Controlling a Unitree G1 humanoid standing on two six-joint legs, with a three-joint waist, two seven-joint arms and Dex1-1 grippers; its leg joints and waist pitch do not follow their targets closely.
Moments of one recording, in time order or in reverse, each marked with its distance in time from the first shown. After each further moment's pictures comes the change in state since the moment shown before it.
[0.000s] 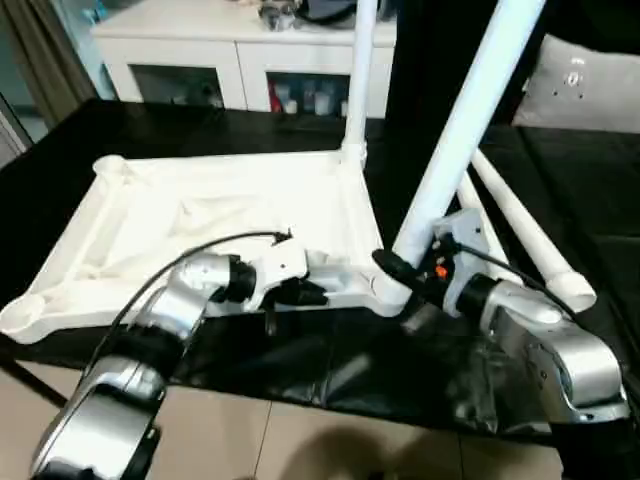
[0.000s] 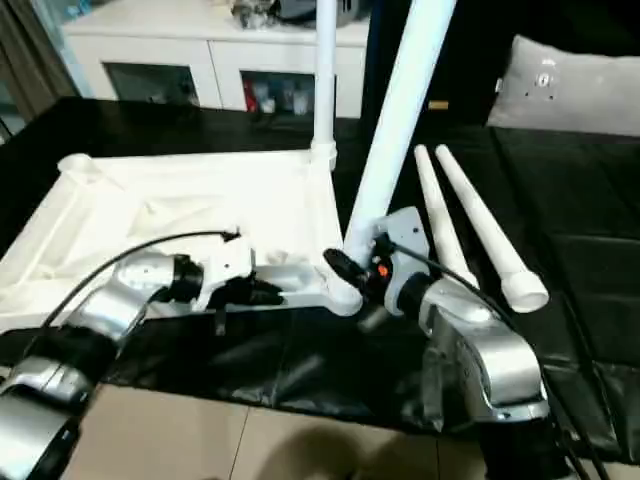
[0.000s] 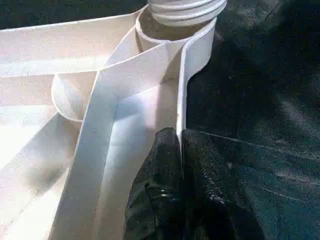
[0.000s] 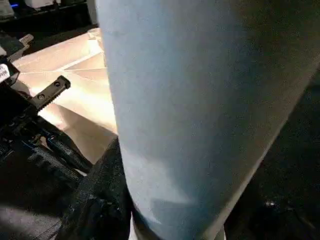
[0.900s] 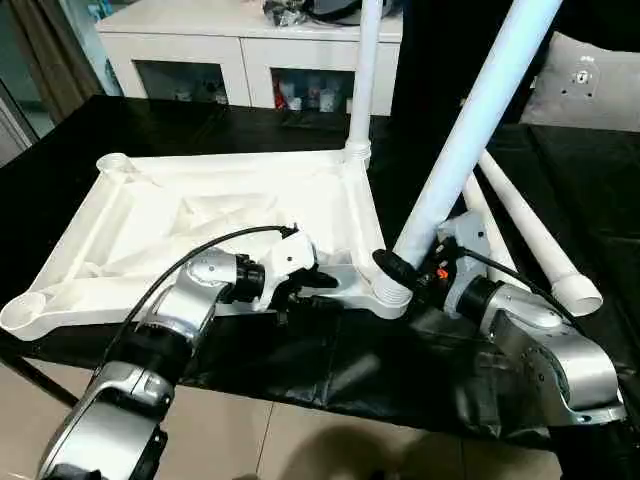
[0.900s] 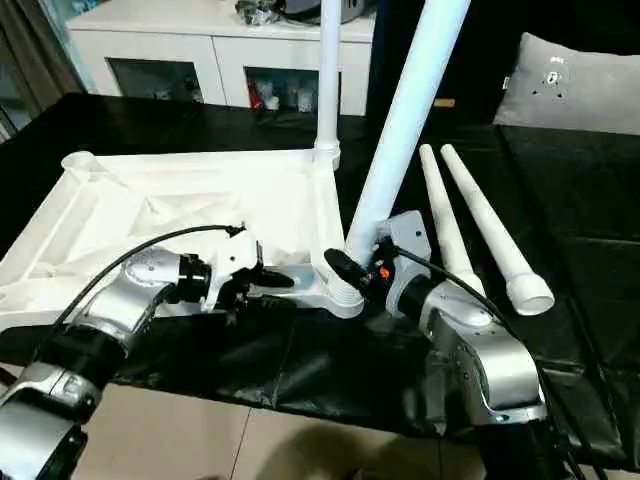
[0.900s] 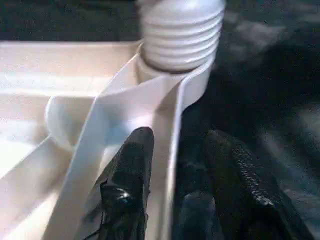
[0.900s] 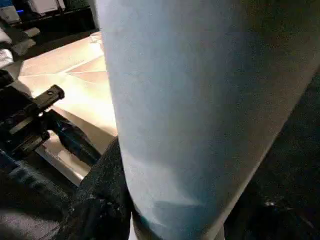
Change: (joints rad) left arm -0.025 -0.052 0.007 0.017 -0.060 0.106 0.004; right arm 0.002 0.006 -0.012 0.040 0.000 -0.047 0.016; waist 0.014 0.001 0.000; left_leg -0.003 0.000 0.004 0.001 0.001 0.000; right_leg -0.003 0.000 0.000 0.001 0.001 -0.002
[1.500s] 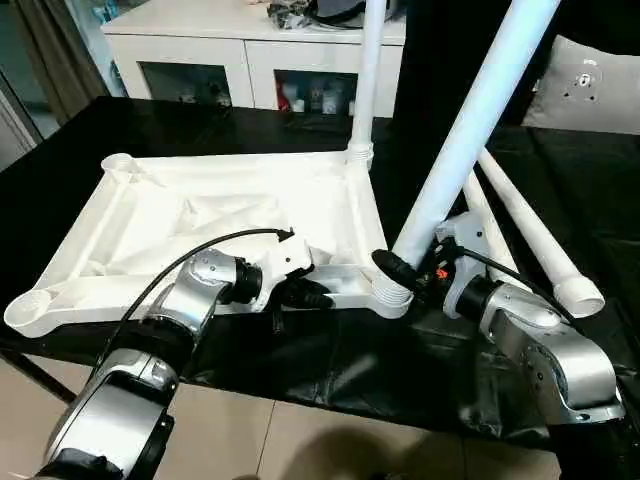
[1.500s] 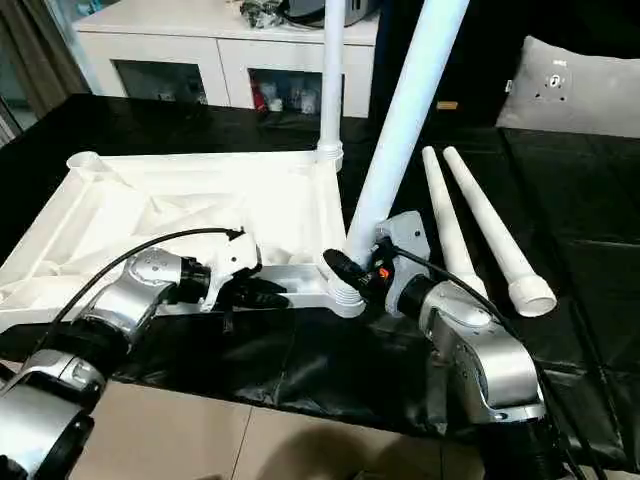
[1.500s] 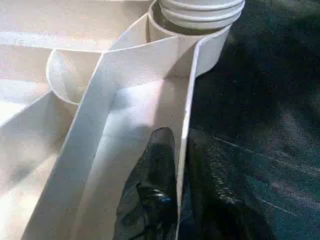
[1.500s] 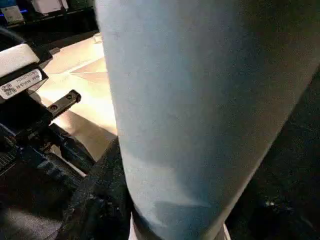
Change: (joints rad) left arm -0.060 -0.012 -0.010 0.163 0.026 -0.044 0.006; right arm -0.006 0.000 0.002 0.010 -0.001 -0.001 0.003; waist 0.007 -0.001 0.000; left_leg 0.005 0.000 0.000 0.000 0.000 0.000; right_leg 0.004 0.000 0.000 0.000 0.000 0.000
